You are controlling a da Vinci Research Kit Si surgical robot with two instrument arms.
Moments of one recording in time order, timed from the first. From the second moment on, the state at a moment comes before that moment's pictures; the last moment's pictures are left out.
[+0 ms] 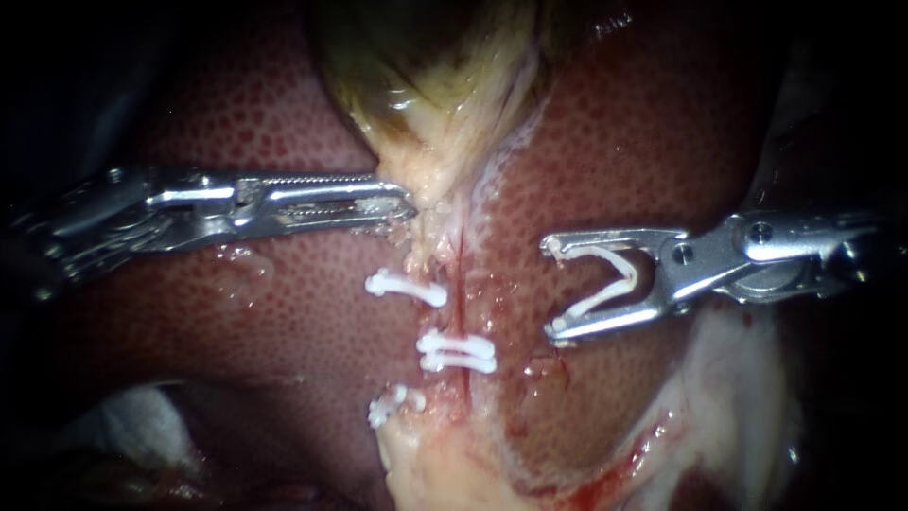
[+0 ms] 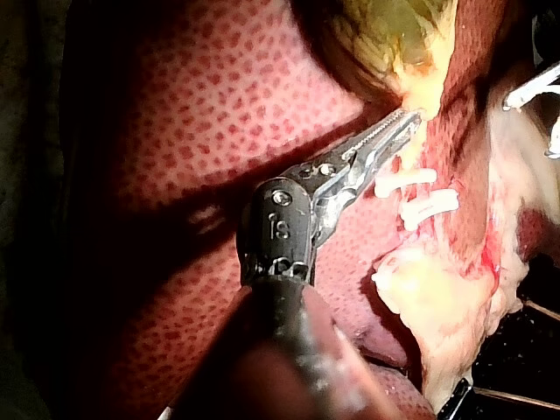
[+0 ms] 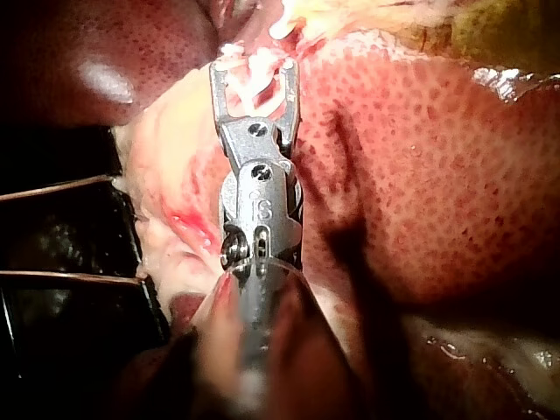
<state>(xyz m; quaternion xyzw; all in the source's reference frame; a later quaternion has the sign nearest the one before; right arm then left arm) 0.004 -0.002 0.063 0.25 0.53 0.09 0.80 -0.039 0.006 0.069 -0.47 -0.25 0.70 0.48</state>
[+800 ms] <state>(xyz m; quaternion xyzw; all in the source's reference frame) 0.004 -0.002 0.064 0.25 0.53 0.09 0.80 -0.033 0.010 0.060 -0.49 -0.23 0.69 0.49</state>
